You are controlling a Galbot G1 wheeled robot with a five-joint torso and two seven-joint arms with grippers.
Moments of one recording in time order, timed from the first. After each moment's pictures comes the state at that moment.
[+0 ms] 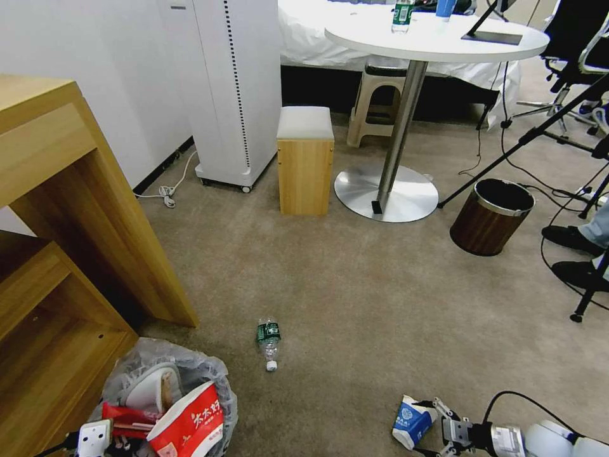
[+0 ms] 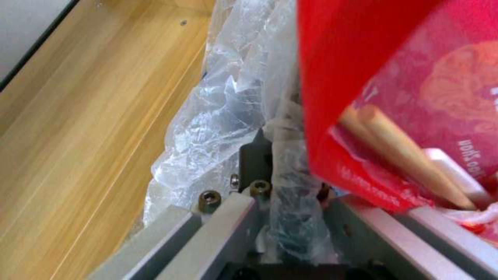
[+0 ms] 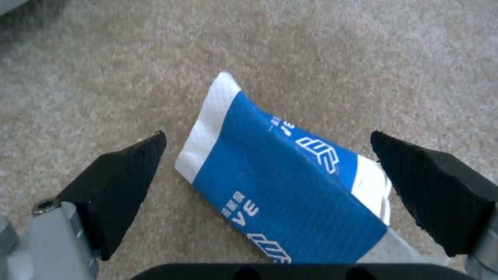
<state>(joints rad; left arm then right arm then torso) 2.19 -1.06 -0.66 -2.33 -0.51 0.32 -0.60 -0.94 0.62 -0.52 1.00 0.22 0.77 -0.45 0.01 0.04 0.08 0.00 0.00</state>
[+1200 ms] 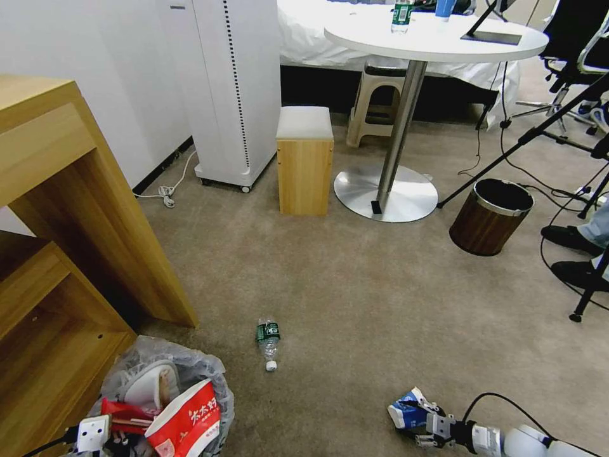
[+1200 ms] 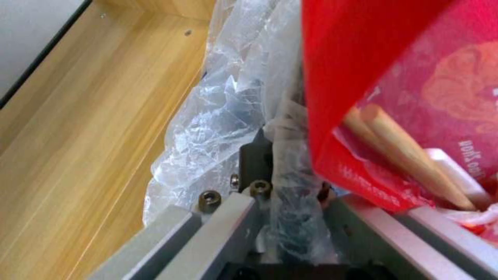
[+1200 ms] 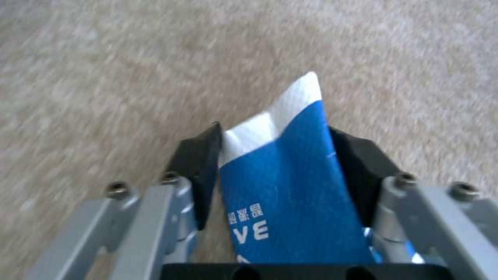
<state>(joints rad) 2.17 -1.00 -0.68 -2.31 -0.55 0.30 -0.62 -0.92 0.72 -0.55 0.94 0.22 0.73 -0.31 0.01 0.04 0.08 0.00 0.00</state>
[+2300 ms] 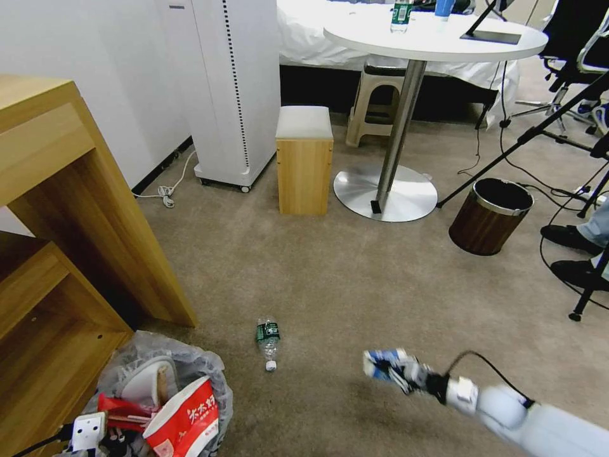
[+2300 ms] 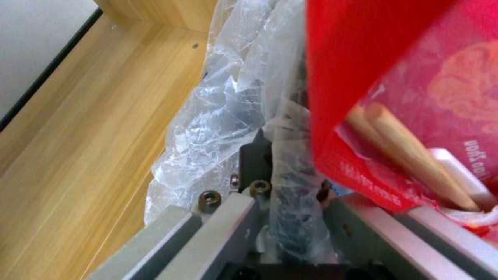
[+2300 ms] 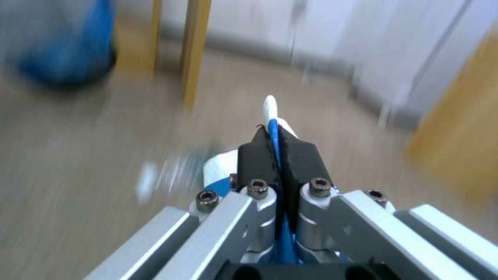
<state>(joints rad) 2.20 -0.99 -0.71 -2.36 -0.58 0.31 -0.64 -0.73 0.65 -0.50 1.39 0.56 0.71 -0.36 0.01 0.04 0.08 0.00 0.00</state>
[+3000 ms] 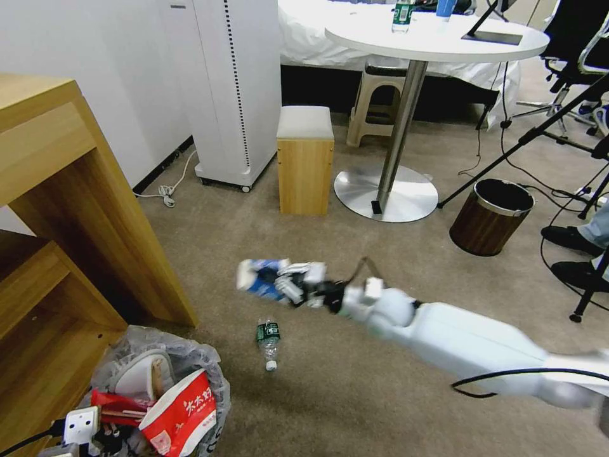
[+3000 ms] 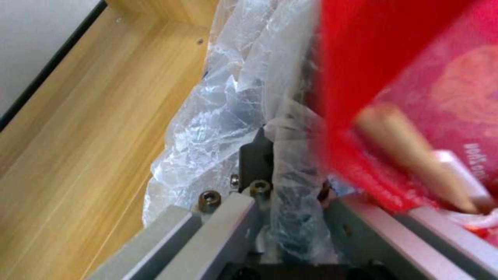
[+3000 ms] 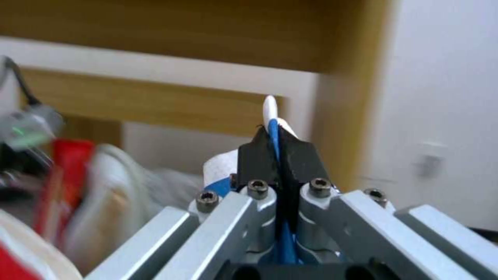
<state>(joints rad) 2.24 -0.97 -0.77 -2.43 -0.67 0.37 -0.69 -0.26 1.08 -0.95 1.49 0.87 0.62 -0.37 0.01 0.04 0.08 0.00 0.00</state>
